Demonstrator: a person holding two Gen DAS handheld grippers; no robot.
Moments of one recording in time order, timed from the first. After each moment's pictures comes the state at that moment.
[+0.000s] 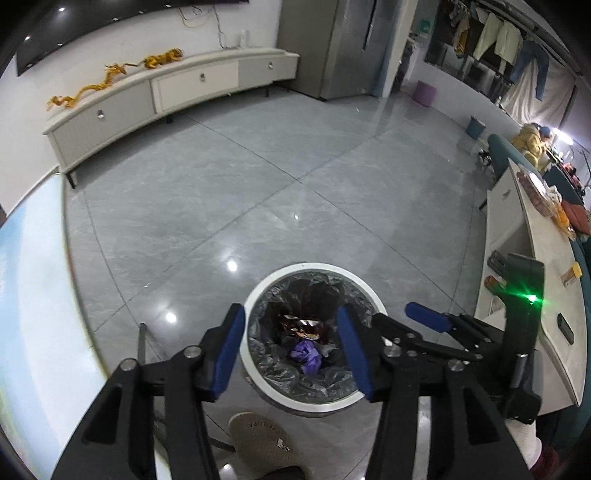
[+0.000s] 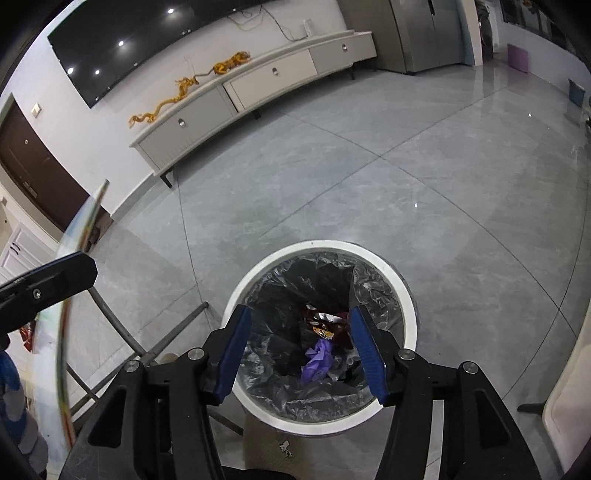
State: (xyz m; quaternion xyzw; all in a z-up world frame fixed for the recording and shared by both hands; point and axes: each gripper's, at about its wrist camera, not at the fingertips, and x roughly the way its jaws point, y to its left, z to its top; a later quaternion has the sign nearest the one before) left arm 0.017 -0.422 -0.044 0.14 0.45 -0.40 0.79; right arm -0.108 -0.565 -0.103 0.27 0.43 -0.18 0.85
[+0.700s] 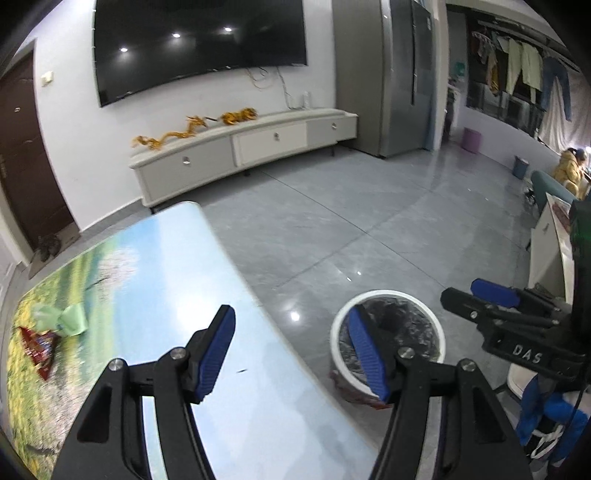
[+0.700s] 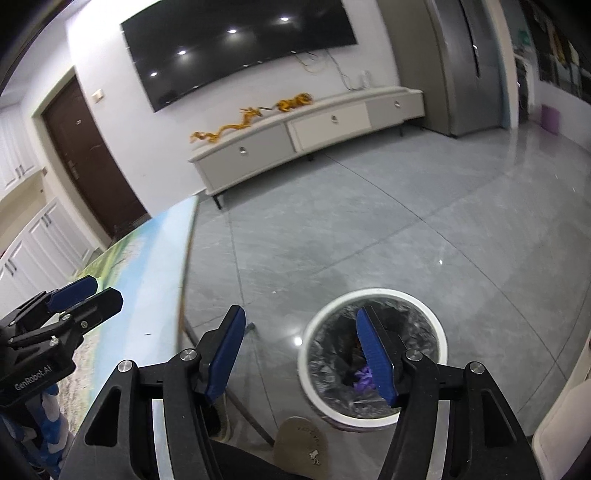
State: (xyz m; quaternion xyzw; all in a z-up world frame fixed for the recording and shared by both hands) left arm -0.023 -0.290 0.023 0.14 0.33 -0.30 0.88; right arm -0.116 -0.472 0.007 0.19 0.36 -0.12 0.91
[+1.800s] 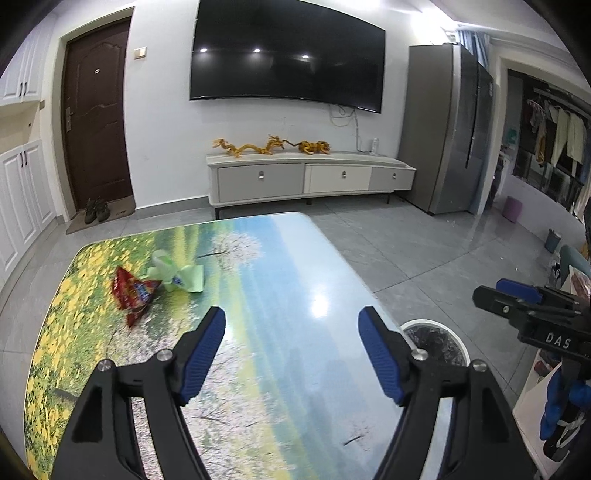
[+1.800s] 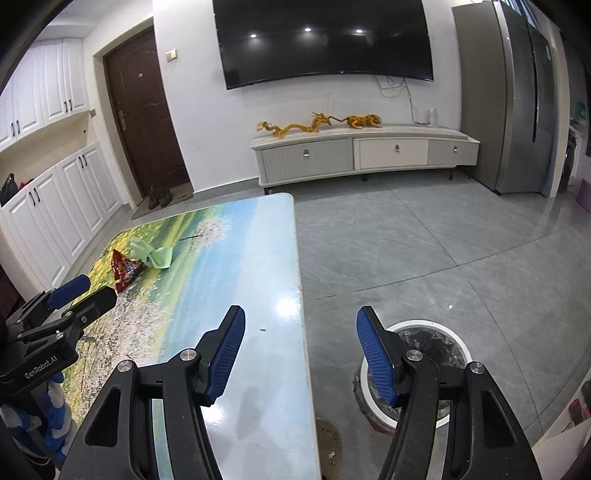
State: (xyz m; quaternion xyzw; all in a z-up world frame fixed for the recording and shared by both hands) left arm -0.036 -0.112 0.048 0.03 0.30 -0.21 0.93; right arm -0.095 -0.342 0.070 0.08 0.36 -0.05 0.93
